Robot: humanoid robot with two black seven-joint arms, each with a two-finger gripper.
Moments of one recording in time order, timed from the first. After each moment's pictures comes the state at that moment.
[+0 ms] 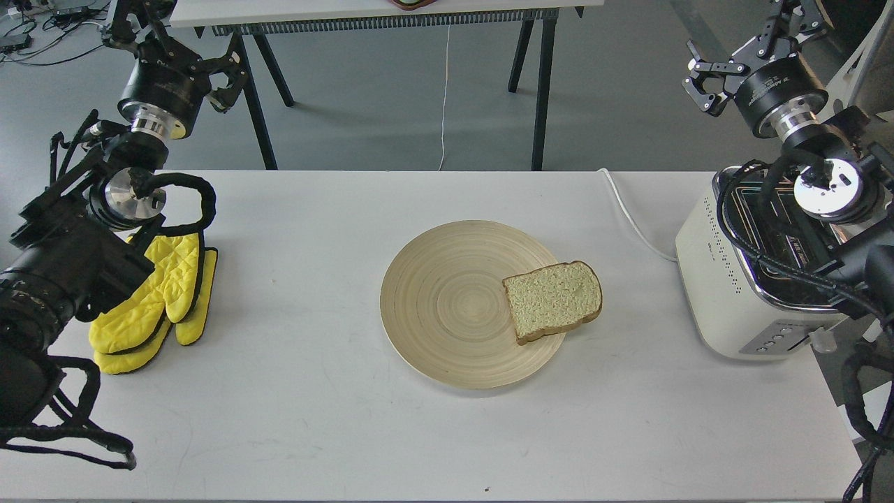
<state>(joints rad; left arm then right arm) -0.98 0.27 -0.66 -0.38 -0.19 -0.49 -0.37 0.87 -0.35 1.02 0.63 -0.13 0.35 0.15</state>
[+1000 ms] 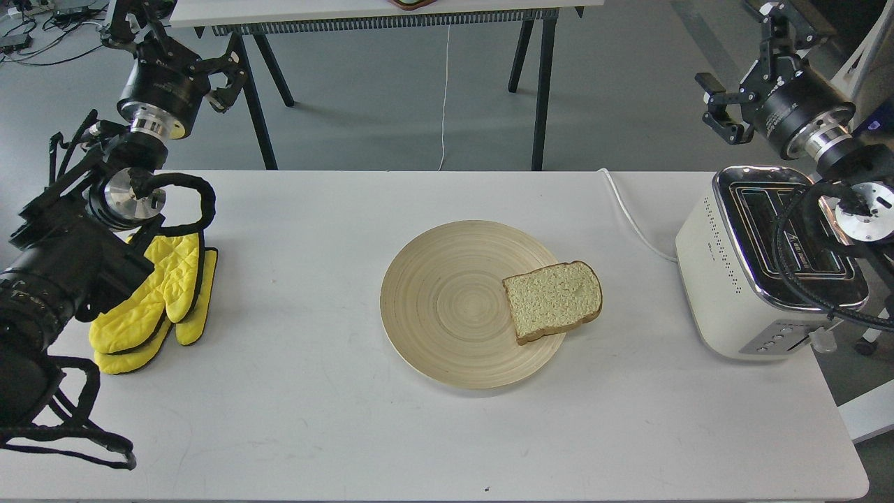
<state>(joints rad) -0.98 0.28 -0.66 -0.38 -0.19 -0.49 -0.37 0.78 -0.62 0.77 1.03 -0.31 0.16 0.17</state>
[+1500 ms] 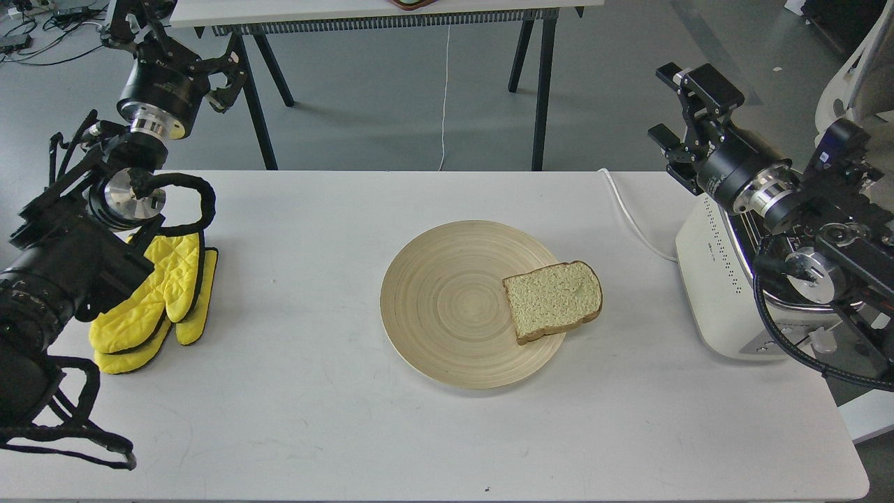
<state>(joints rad) -0.98 0.27 -0.66 -0.38 -0.19 -0.49 -0.37 0.62 -0.62 0.77 1.29 -0.75 -0.01 0.17</state>
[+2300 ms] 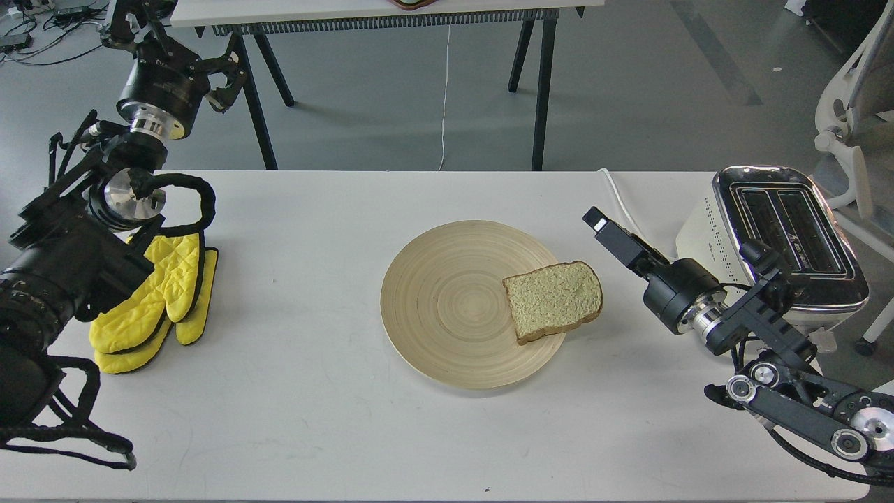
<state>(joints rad) -0.98 0.27 -0.66 -0.38 -0.19 -0.49 -0.37 0.44 -0.61 0.47 1.39 -1.23 -0.40 0.16</state>
